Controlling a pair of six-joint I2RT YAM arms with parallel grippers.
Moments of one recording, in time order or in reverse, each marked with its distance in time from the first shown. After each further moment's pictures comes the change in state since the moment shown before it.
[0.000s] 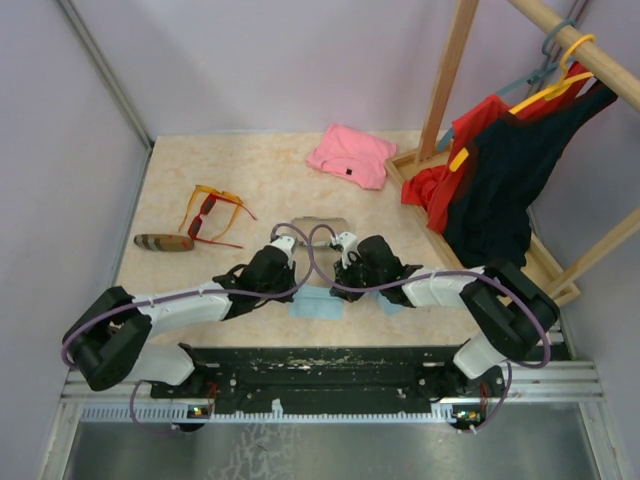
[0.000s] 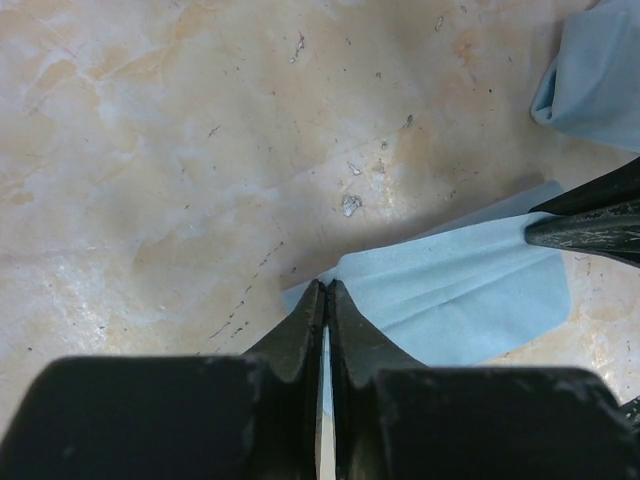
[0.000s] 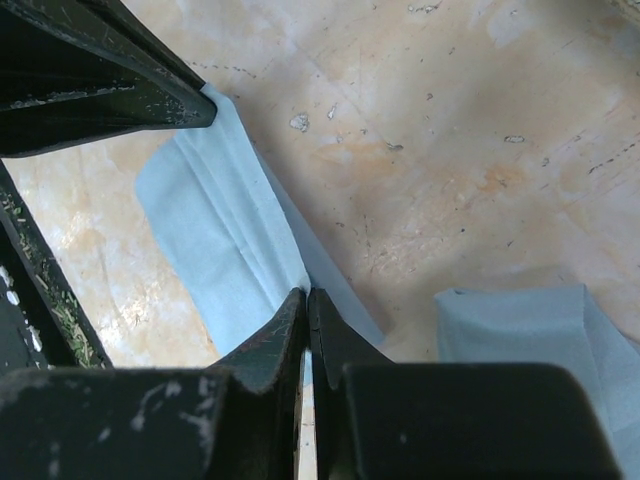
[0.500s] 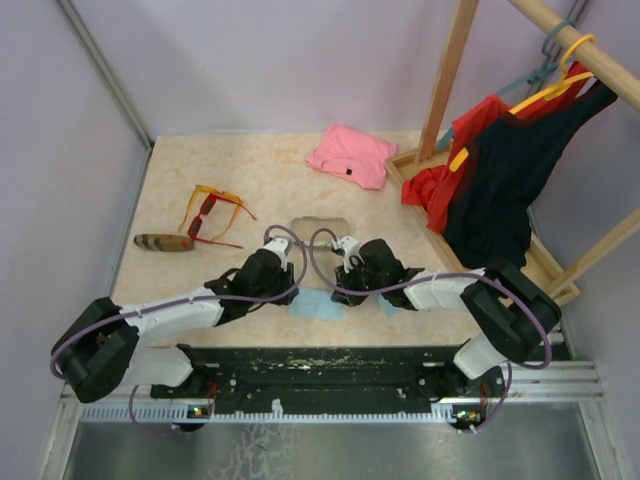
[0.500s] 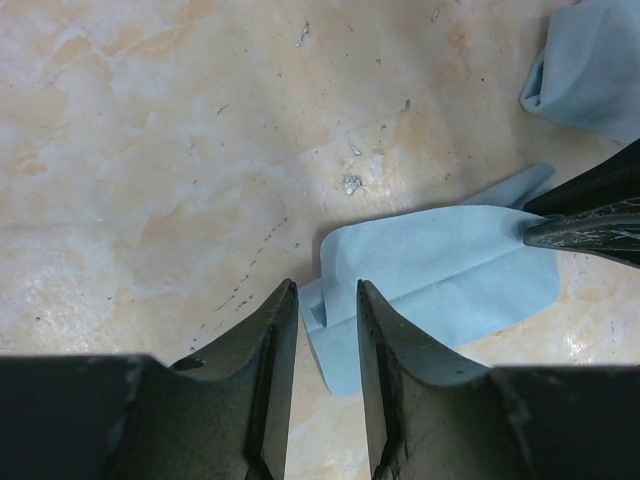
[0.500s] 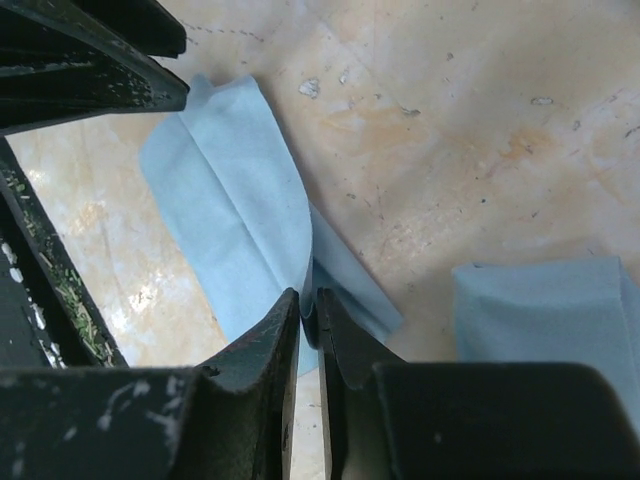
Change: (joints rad) left arm 0.000 -0.075 -0.042 -0.009 0.008 -0.031; right arm 0.004 -0.004 -0.027 -0.003 -0.018 0.004
